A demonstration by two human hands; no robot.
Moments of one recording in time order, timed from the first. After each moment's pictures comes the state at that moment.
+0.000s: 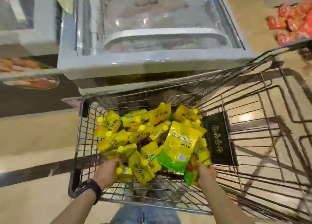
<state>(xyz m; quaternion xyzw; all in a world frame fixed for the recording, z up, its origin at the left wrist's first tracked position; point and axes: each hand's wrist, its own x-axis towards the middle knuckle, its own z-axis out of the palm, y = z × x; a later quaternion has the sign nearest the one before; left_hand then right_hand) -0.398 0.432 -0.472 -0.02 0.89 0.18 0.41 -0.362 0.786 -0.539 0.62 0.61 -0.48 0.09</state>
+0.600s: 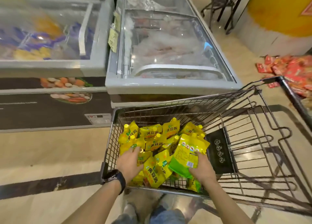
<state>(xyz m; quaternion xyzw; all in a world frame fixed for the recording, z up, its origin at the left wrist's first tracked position) -0.372 0.428 -0.415 0.03 0.97 0.13 0.21 -0.361 0.717 -0.413 0.20 0.92 -0.24 0.23</state>
